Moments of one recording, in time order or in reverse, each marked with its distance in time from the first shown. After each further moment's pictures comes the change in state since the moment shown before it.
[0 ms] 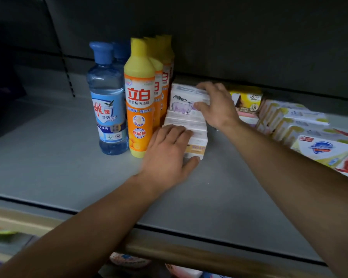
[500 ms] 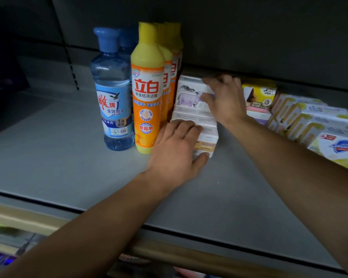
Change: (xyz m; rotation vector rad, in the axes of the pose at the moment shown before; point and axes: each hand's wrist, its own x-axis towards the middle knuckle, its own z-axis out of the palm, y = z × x) left_hand 0.001 0.000 0.003 -0.012 -0.018 -0.024; right_hand 0.012 0.011 0.019 -0.298 0.093 -0.089
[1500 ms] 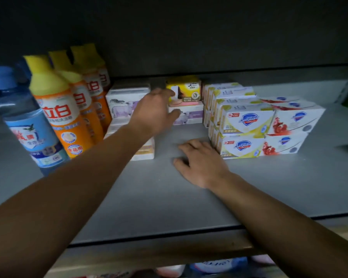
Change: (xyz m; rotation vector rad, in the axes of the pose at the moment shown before) left_hand 0.130 0.064 0.014 -0.091 -0.068 0.109; right_hand -0.170 0.039 -0.054 0.035 -0.444 0.219
